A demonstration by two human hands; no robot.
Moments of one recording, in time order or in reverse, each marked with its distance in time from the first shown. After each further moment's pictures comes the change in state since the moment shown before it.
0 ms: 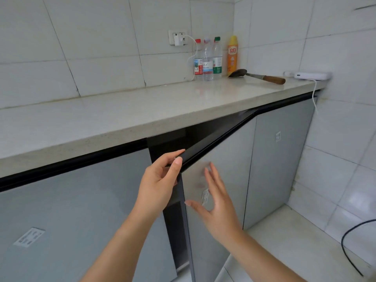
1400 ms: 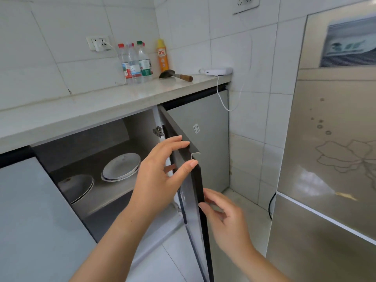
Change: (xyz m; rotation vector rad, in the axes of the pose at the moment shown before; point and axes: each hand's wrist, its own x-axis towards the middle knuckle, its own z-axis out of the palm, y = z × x) left_hand -0.069 0.090 0.235 0.266 -0.131 0.453; right_hand -0.140 0.074 -0.224 0.367 0.311 0.168
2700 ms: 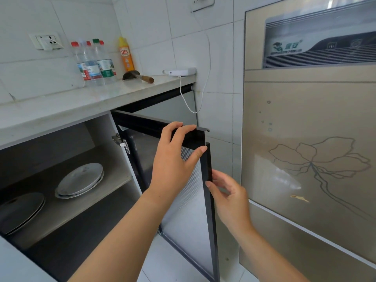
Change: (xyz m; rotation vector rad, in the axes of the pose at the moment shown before) left_hand 0.068 0.021 0.136 0.155 -0.009 0.112; right_hand 0.057 0.010 -0.106 -0.085 0.249 0.024
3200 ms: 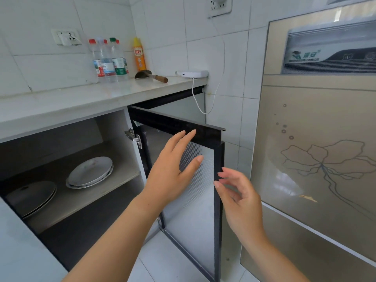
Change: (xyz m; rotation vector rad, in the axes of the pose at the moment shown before) left_hand -0.032 -0.026 -0.041 -0.006 -0.180 0.020; right_hand -0.030 -0.025 0.012 0.025 0.036 -0.074
